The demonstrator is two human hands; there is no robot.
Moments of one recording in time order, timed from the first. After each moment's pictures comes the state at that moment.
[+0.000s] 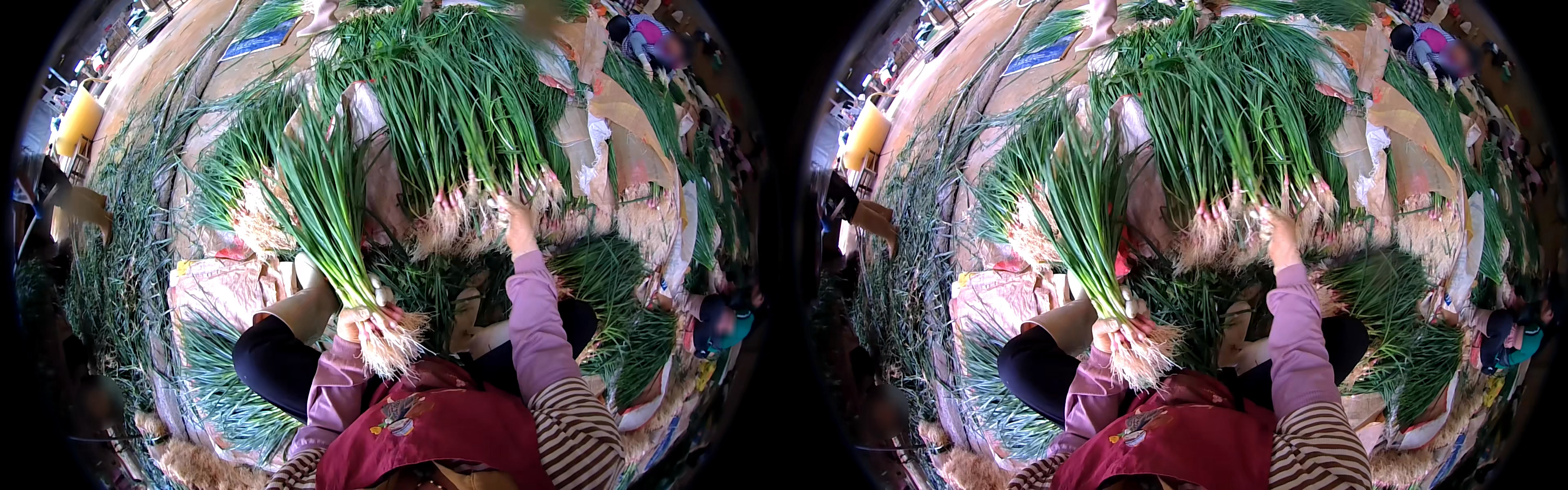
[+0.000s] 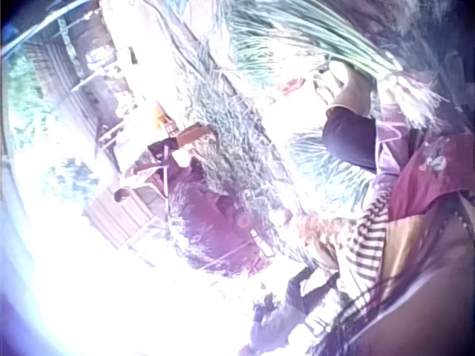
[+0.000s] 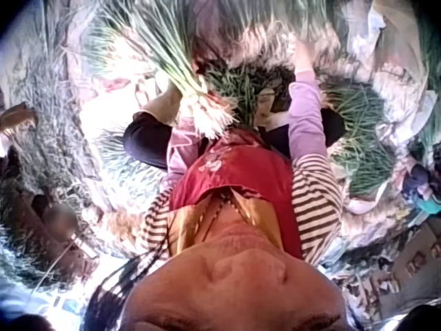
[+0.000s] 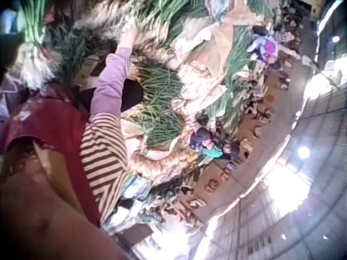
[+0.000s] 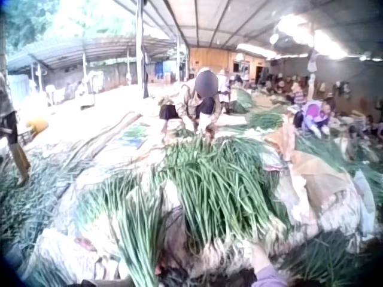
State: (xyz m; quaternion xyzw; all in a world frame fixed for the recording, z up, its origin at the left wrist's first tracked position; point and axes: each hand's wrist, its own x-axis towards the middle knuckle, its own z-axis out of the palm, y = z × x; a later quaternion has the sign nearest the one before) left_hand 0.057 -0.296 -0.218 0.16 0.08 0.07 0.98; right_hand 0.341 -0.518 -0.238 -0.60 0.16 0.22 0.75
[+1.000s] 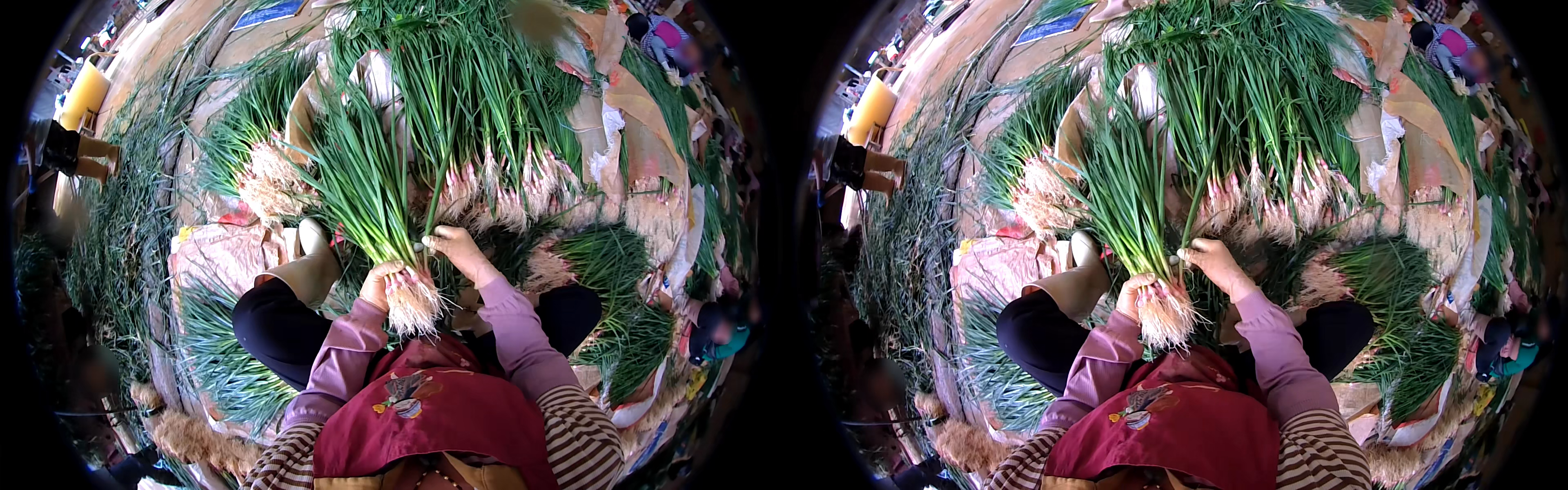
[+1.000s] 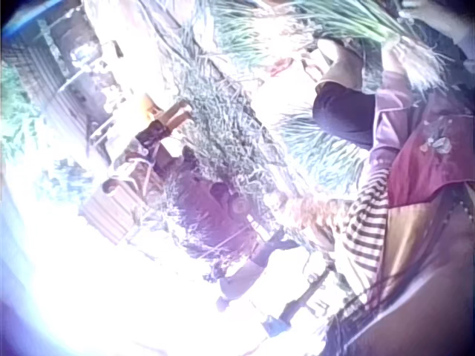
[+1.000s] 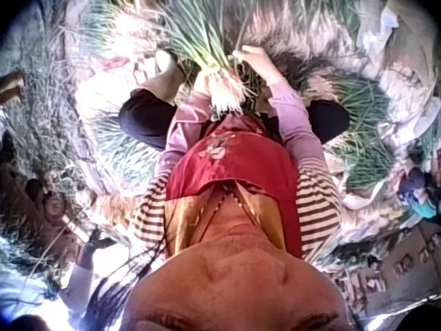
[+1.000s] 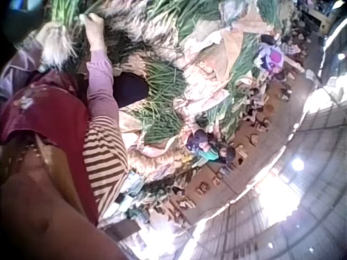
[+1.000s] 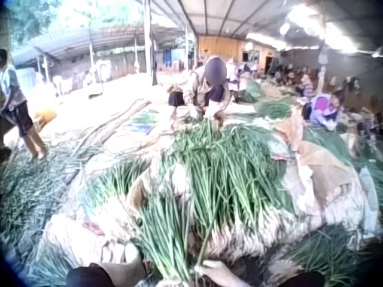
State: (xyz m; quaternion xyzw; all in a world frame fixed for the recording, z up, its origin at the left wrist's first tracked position) left_hand 0.072 -0.319 -0.242 0.10 0.23 -0.07 0.97; right_hand 0.203 -0.446 -0.216 -0.67 -0.14 0.41 0.61
